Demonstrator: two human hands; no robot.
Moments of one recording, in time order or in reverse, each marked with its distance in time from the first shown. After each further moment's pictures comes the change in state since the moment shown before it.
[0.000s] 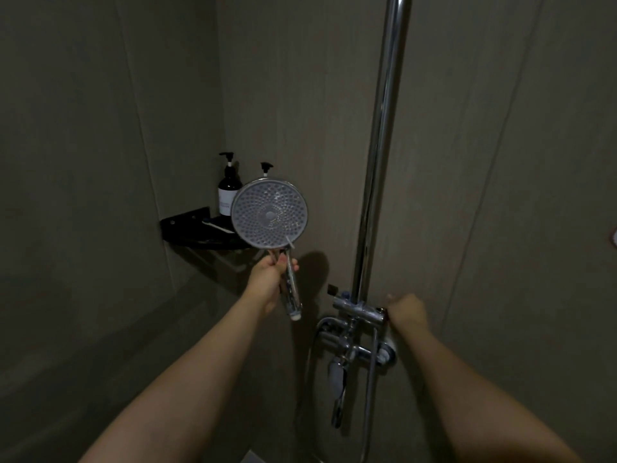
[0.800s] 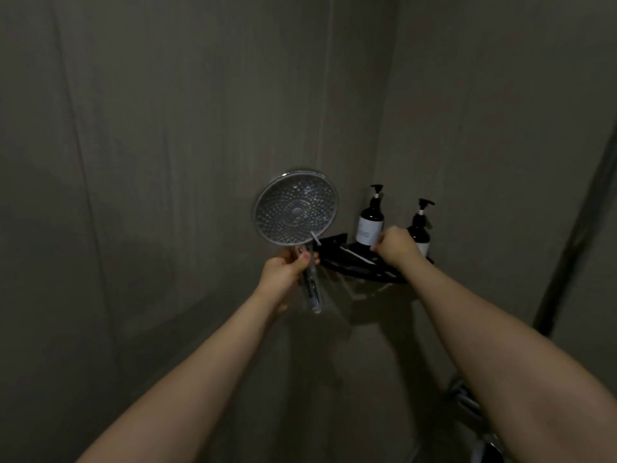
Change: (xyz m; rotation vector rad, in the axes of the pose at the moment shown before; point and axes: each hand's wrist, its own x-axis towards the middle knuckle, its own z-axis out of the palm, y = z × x) left_hand -0.019 0.133 -0.202 0.013 0.142 0.283; right_hand -0.080 -0.292 0.158 -0.442 -0.282 -0.699
